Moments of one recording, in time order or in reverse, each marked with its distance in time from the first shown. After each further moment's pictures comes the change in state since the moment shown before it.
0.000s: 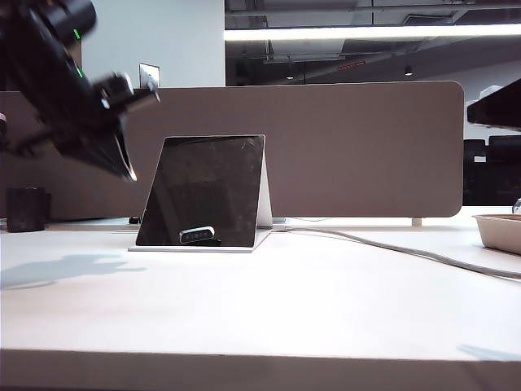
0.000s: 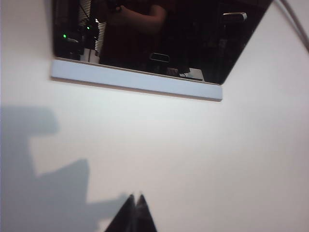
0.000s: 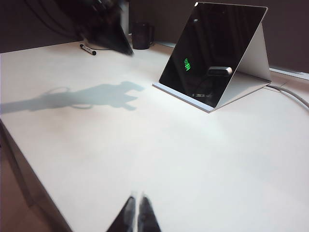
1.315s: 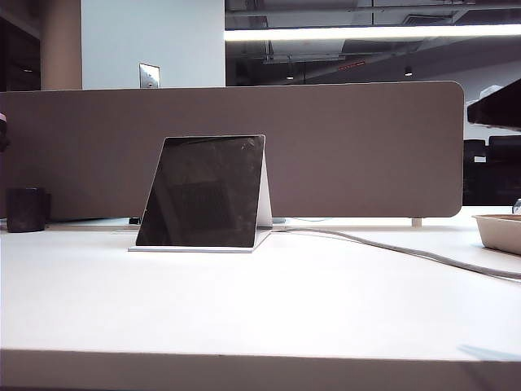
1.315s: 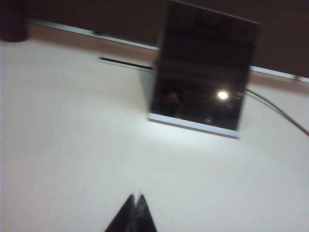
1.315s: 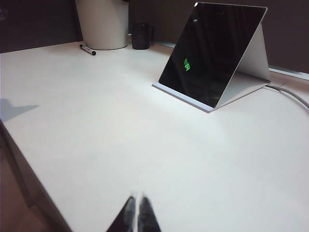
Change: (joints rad) left arm 0.128 -1.328 -0.805 0.071 -0.158 0.079; right arm 0.000 0.000 0.000 0.000 0.000 0.000
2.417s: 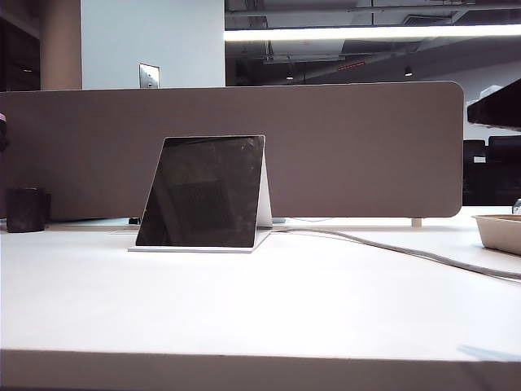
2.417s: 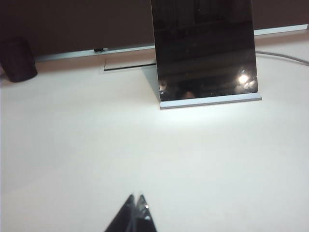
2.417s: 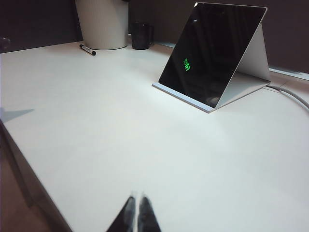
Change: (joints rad) left arm -0.032 -0.210 -0.196 0.036 -0.018 0.315; right arm 0.000 0.000 0.000 0.000 0.000 0.000
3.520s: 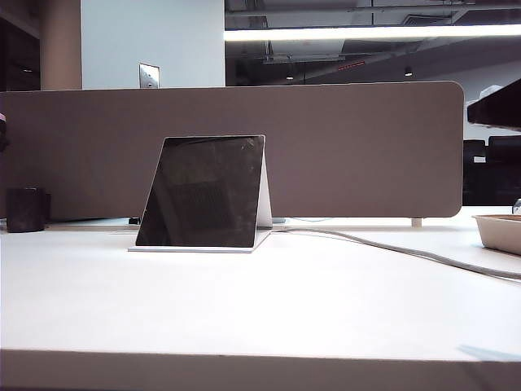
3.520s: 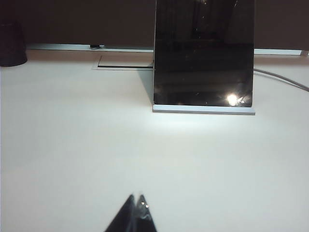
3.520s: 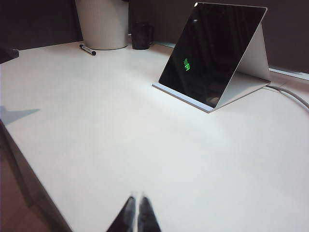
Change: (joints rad) left arm 0.000 0.001 -0.118 0.164 0.008 -0.132; right arm 0.000 0.000 0.000 0.000 0.000 0.000
